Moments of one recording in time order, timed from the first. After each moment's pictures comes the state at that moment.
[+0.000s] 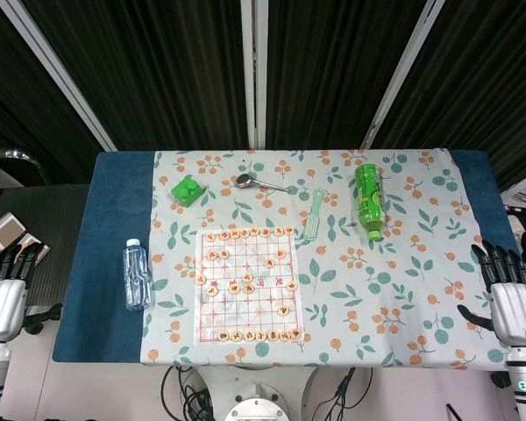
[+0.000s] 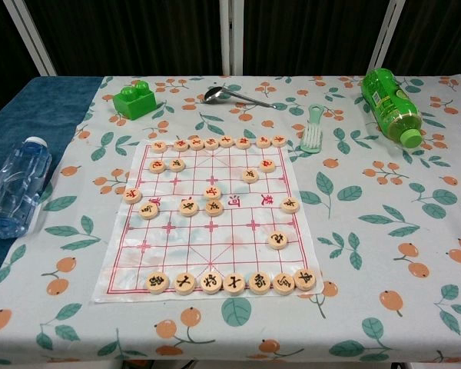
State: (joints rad) left arm -0.10 -1.14 -0.07 -1.61 1.46 1.48 0.05; right arm 0.07 -1.10 0.07 -1.64 -1.46 1.46 -0.04
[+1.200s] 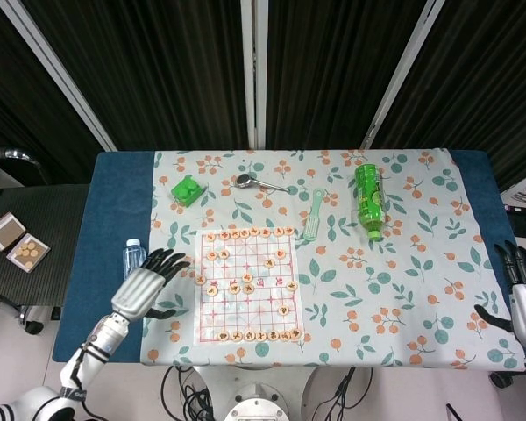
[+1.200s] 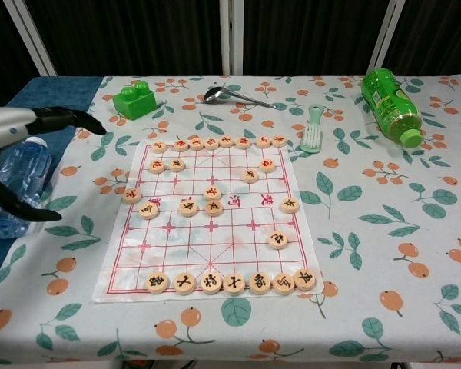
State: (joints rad) left arm -0.42 -1.43 -0.07 -1.59 1.55 1.08 0.12; right arm 0.05 -1.08 0.08 -1.58 -1.44 1.48 0.04
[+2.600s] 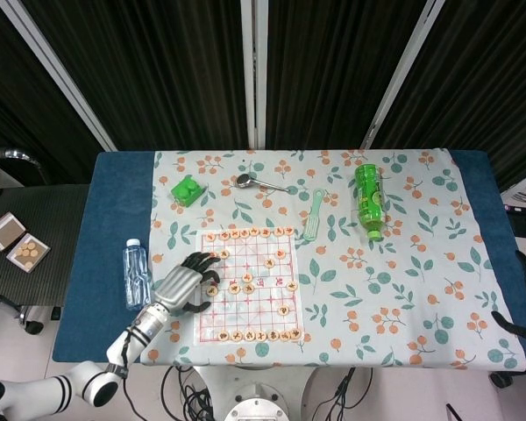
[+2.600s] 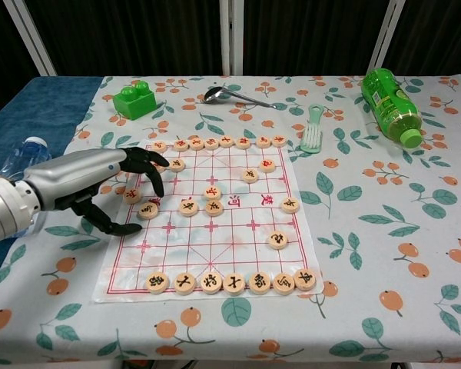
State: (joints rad) left arm -0.58 -1.69 -0.05 -1.30 1.49 0.99 -0.04; right arm 0.00 -1.06 0.08 -1.52 -1.44 1.51 0.11
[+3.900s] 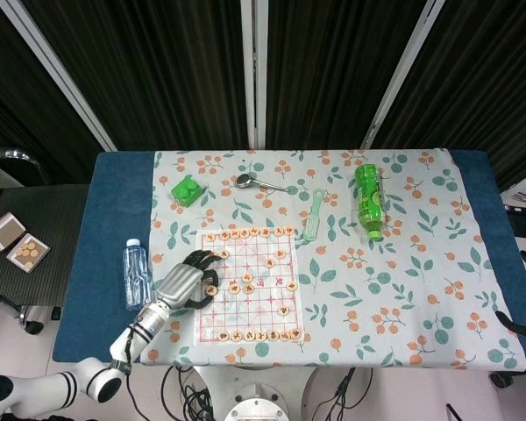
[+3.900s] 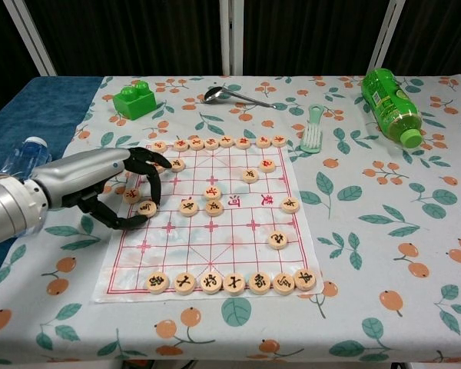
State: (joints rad) left arm -0.60 -1.71 -0.04 -1.26 1.47 1.00 -0.10; right arm 0.00 -1.07 0.08 -1.50 -1.43 1.50 0.13
